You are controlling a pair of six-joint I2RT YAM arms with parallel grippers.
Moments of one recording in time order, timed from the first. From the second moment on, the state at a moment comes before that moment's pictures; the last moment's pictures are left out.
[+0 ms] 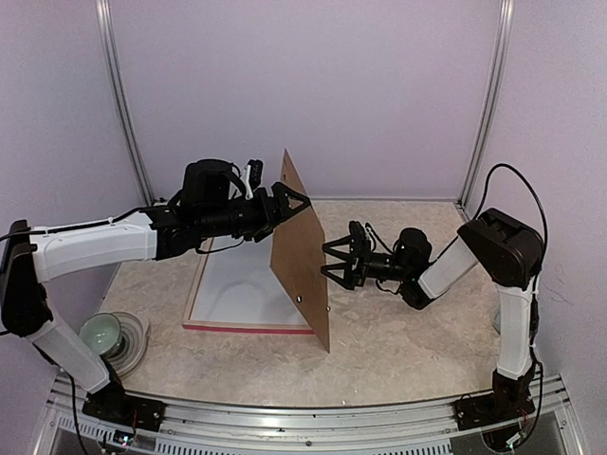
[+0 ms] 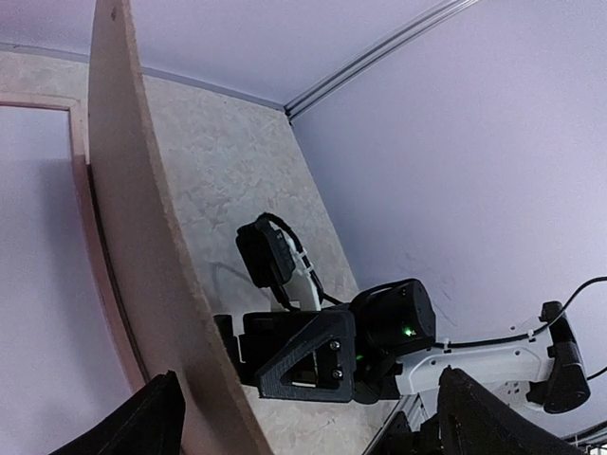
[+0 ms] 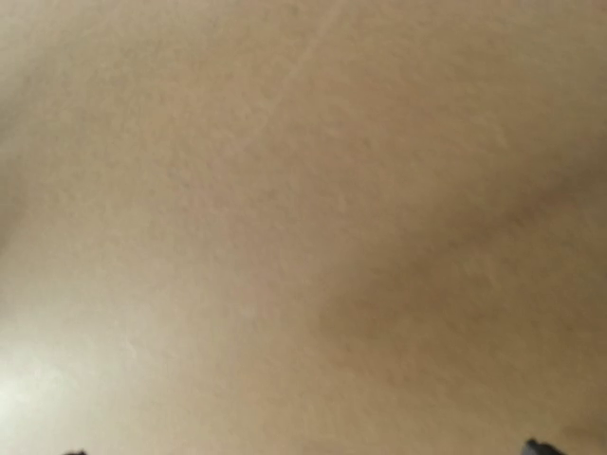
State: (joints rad) left arm -0.78 1.54 1.18 0.11 0.19 -0.85; right arm 0.57 2.09 0.86 1.33 -0.86 1.39
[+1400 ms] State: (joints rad) left arm -0.59 1.32 0.77 0.08 0.16 -0.82; right arm 0.57 2.12 0.81 1.08 -0.86 1.15
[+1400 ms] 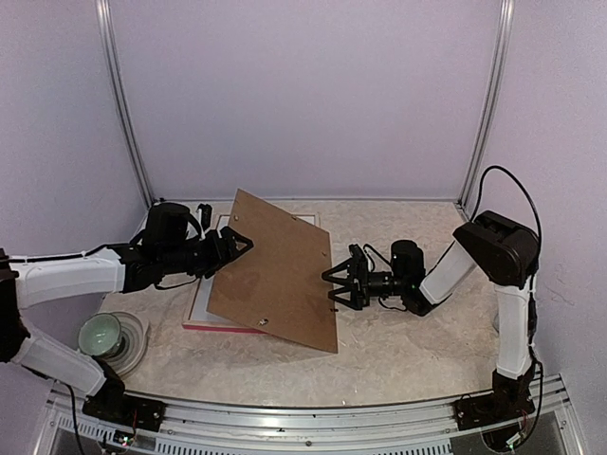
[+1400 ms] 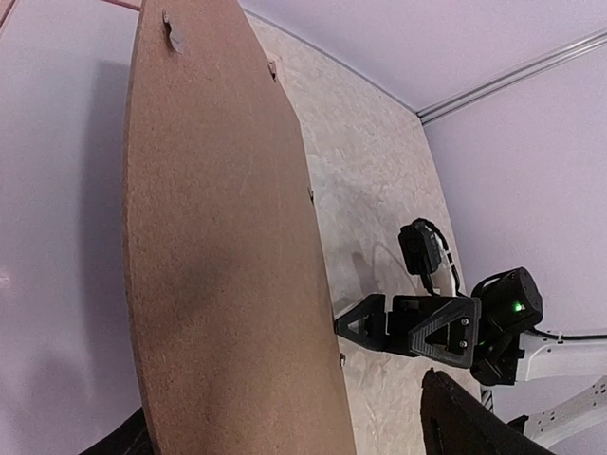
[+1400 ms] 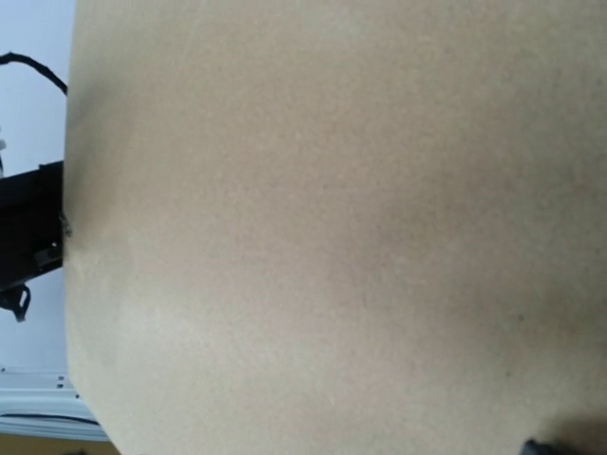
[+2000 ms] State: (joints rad) left arm -0.53 1.32 0.58 0.23 0.14 -0.87; right arm 0.56 2.02 0.86 0.82 -0.85 1.03
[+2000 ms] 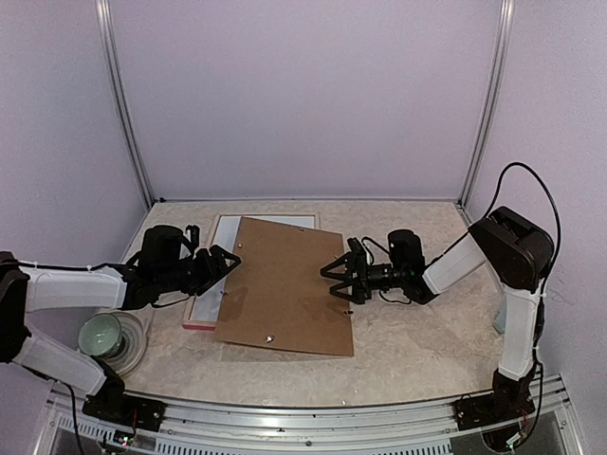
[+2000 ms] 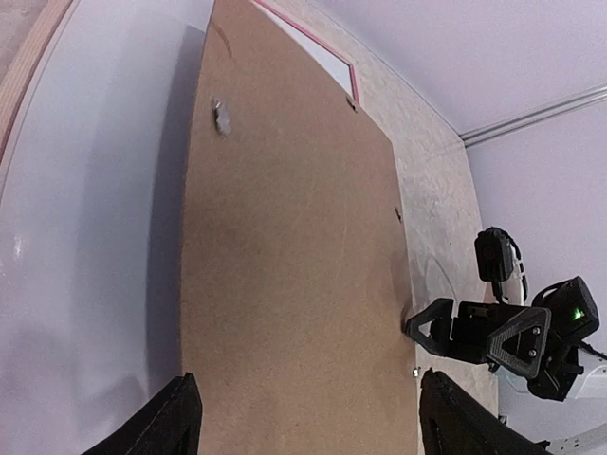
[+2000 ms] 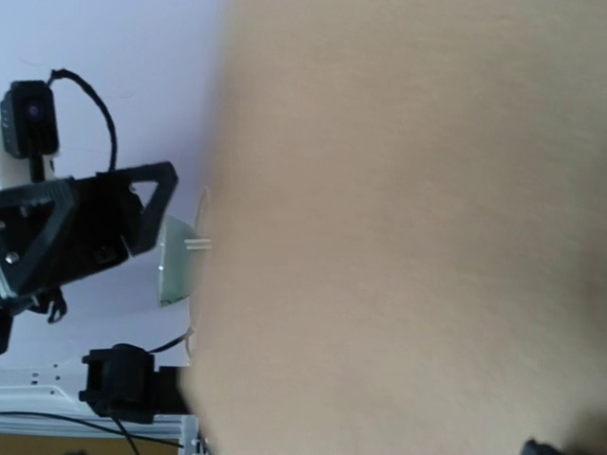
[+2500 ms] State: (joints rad) left arm -0.52 1.44 0.53 0.29 0.07 -0.88; right arm 0.56 1.99 0.90 0.69 -0.83 0.96
